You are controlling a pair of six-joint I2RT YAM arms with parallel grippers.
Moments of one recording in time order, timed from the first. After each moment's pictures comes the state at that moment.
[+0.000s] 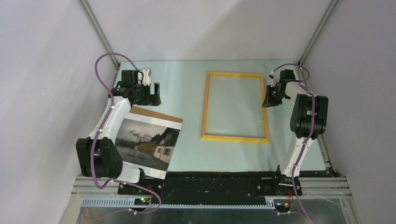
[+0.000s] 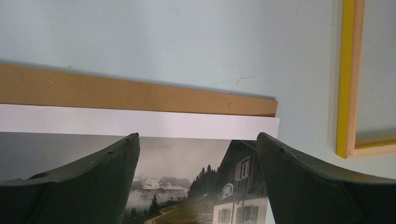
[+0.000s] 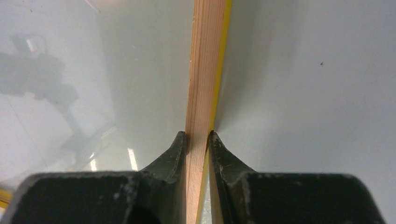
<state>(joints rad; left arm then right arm) -0.03 1.43 1.21 -0.64 0.16 0.03 -0.13 2.02 1.43 -0.57 -0.30 -0.05</state>
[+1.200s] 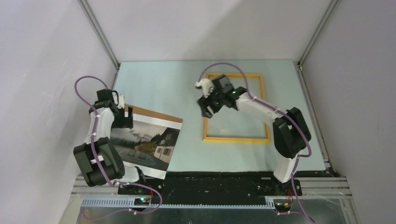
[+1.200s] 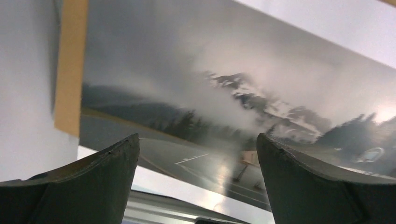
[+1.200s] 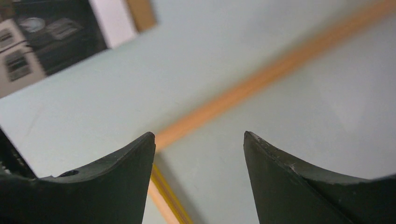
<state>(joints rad) 0.31 1.38 0.99 -0.77 -0.05 0.23 0.58 1.78 1.38 -0.43 -0.30 -0.19</state>
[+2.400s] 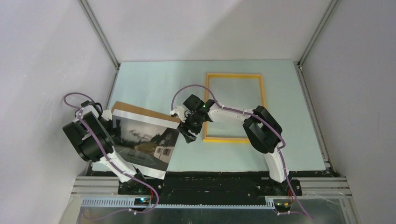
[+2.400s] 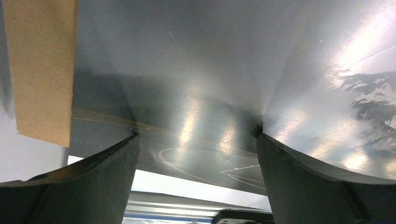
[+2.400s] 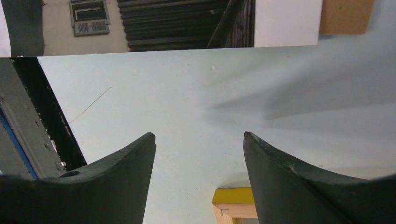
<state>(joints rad) 0.64 1.75 1.09 -0.84 0.01 0.41 0.90 2.09 1.57 -0.57 -0.42 -0.24</state>
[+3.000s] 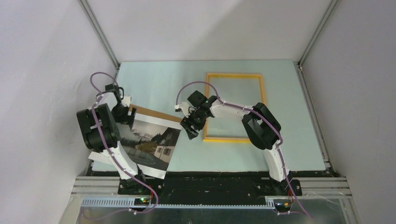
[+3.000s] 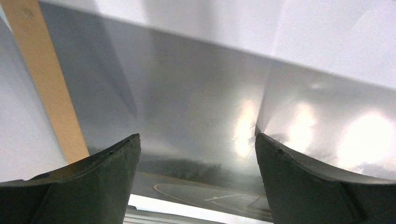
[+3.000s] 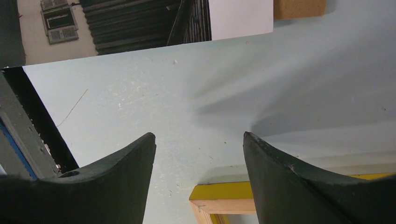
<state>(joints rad) 0.35 1.82 1.20 -0.79 -0.10 0.39 0.83 2.13 1.60 -0.60 -0.46 -0.21</state>
